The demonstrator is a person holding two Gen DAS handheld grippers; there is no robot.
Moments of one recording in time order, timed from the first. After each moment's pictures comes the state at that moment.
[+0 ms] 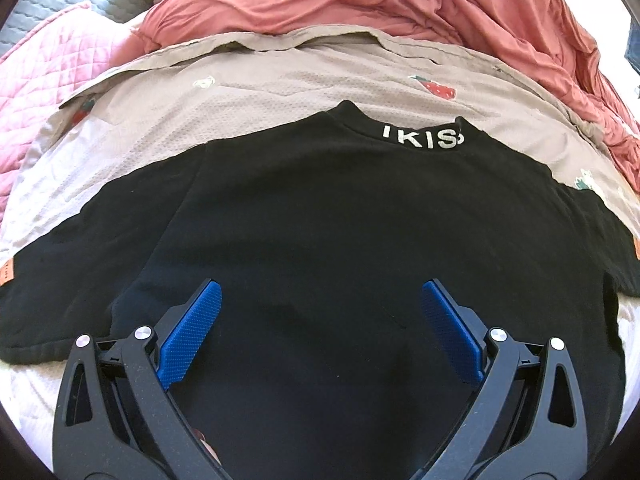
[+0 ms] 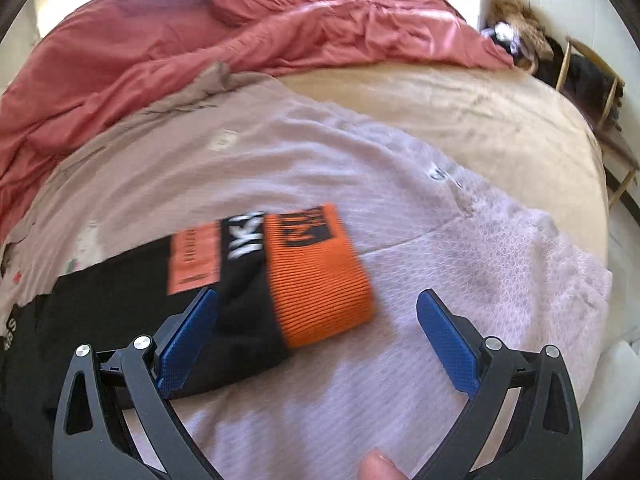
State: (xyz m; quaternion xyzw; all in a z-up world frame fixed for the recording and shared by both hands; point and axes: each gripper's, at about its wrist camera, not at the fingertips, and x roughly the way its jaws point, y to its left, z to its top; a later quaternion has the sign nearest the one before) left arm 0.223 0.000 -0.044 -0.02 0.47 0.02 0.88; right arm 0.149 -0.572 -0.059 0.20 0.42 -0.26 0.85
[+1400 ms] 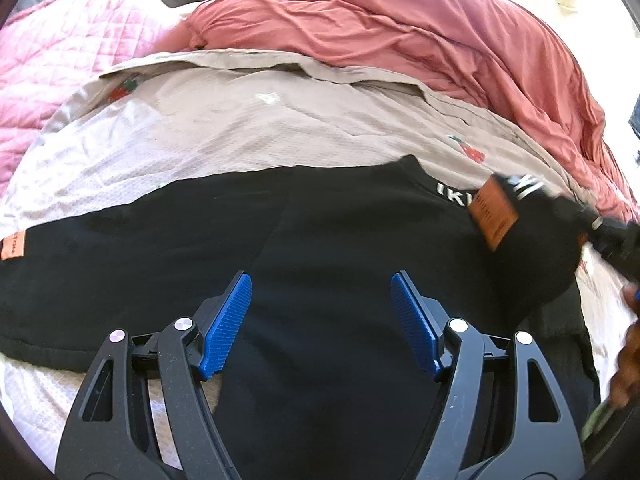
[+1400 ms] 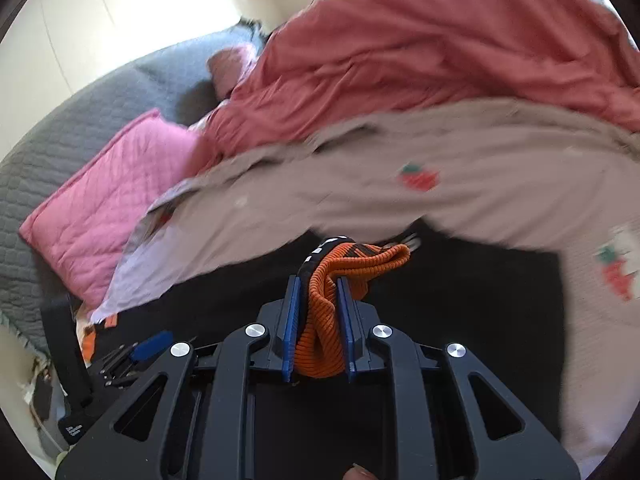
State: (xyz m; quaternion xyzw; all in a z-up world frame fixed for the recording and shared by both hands) left arm 0.208 0.080 -0.026 -0.11 0.42 0.03 0.90; right arm 0.255 -0.146 0.014 0.12 0.39 0.24 0.88
